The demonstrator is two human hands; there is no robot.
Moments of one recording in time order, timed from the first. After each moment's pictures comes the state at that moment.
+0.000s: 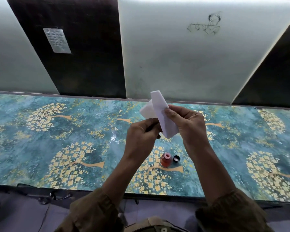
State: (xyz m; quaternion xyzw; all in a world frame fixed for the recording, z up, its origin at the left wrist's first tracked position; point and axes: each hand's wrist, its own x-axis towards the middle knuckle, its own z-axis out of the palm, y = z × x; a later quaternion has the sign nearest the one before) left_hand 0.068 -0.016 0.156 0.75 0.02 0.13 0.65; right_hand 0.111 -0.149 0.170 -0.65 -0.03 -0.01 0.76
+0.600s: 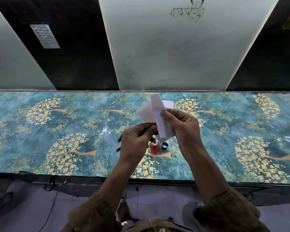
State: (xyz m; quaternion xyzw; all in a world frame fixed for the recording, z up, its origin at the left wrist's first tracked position) left_hand 0.035 -0.077 0.135 0.72 0.08 0.09 0.68; right_hand 0.082 -0.213 0.144 -0.60 0.03 0.04 0.79
